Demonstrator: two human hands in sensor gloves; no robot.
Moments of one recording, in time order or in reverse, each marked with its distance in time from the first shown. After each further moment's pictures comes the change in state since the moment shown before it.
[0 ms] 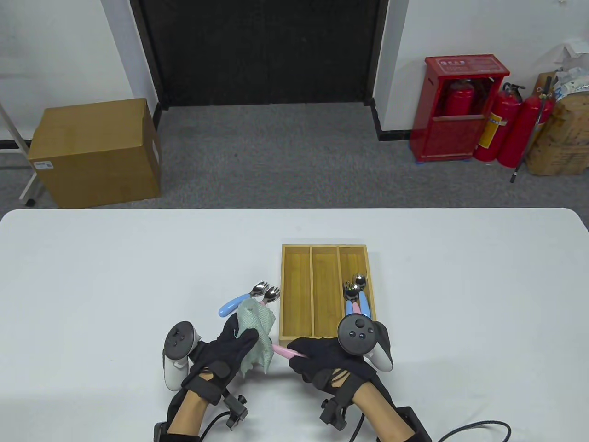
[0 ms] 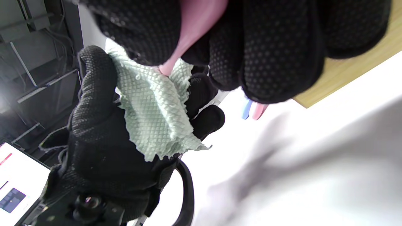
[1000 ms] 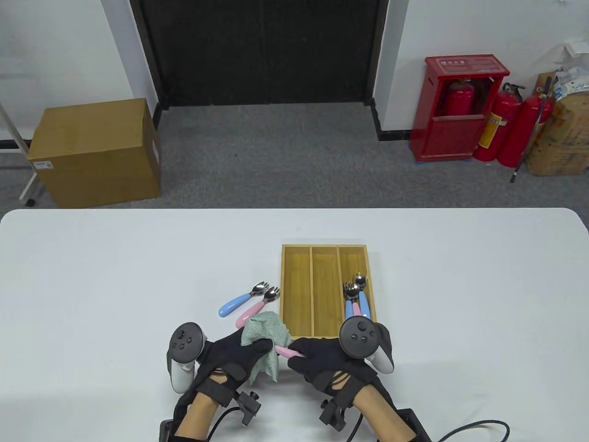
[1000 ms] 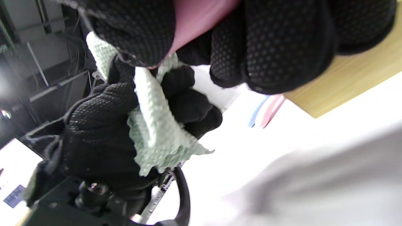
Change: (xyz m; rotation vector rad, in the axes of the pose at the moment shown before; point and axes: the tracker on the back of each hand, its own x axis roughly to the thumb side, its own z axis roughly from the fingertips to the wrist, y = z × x) left_hand 0.024 -0.011 -0.001 0.123 -0.026 -0.291; right_hand 0.007 -0.003 0.004 -0.031 -0.051 0.093
